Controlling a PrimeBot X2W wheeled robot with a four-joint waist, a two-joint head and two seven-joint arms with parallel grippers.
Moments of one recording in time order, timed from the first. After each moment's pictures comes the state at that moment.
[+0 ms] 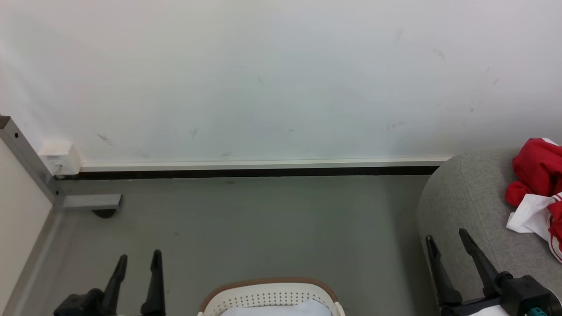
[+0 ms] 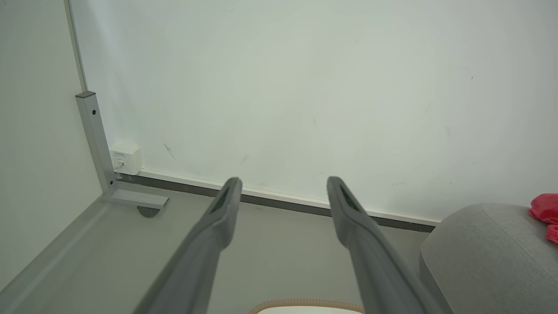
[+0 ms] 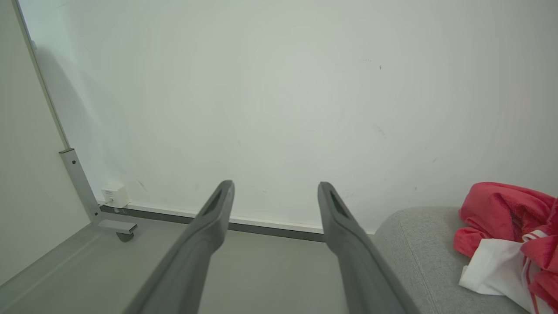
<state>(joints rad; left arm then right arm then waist) 0.03 0.30 -0.23 0.07 -0.52 0.17 -0.26 -0.02 -0.09 0.12 0.09 0.24 0.13 -0.17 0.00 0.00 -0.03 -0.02</state>
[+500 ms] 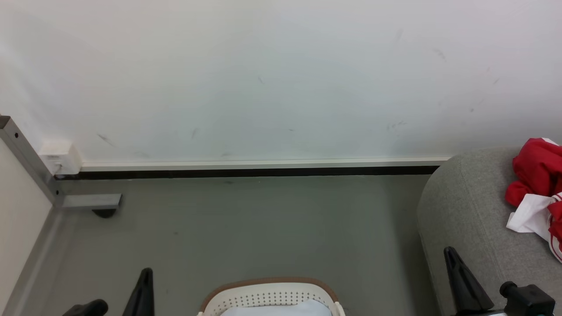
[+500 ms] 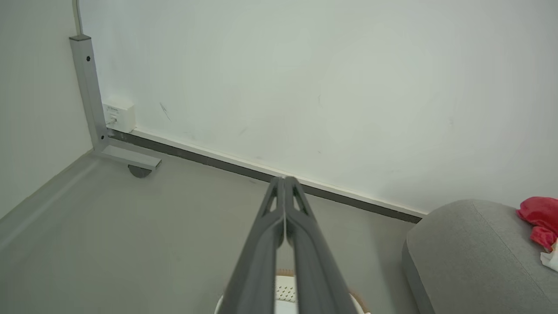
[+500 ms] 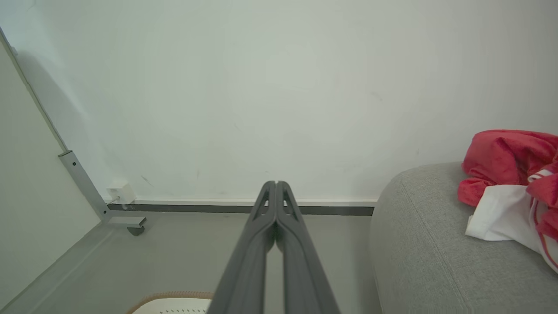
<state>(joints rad) 0.05 0.25 -0.22 0.13 -0.57 0.13 -0.24 0.01 -0.09 0.12 0.14 0.32 0.13 -0.15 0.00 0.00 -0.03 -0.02</state>
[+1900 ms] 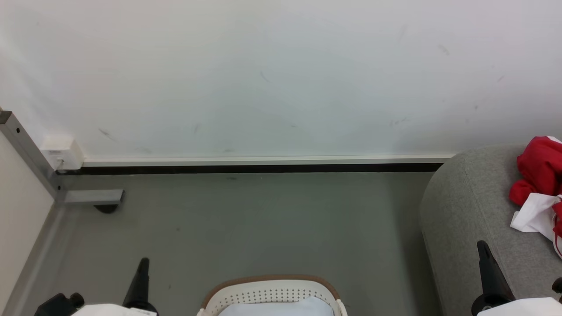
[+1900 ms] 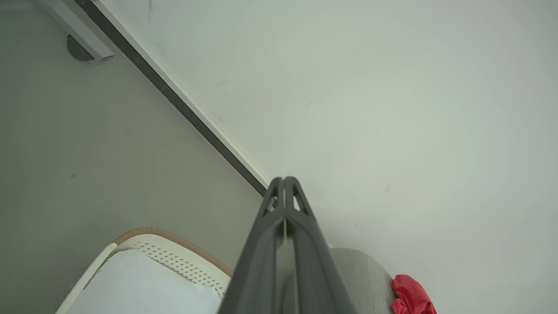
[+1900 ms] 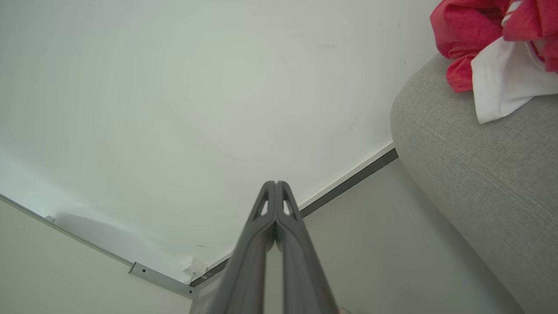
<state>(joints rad) -0.02 0.16 -0.07 0.19 -1.08 0.01 -0.08 -0.04 -0.08 0.03 0.19 0.96 0.13 -0.04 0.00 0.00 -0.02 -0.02</state>
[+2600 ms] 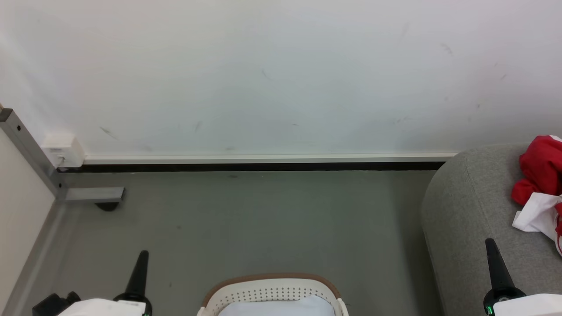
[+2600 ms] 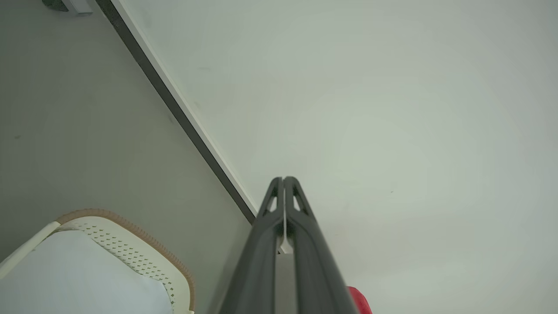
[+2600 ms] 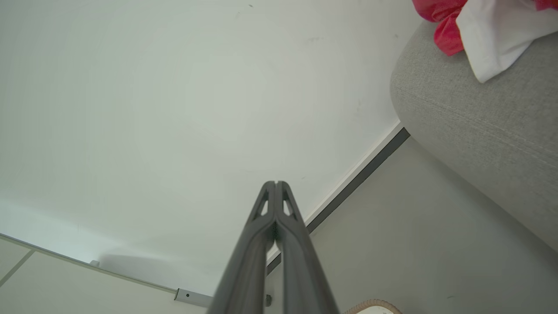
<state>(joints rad) -0.05 0.12 -0.01 0.21 -1.26 -0.04 -0.01 -0.06 -0.08 -0.01 0.21 1.18 0.13 0.00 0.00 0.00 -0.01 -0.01</state>
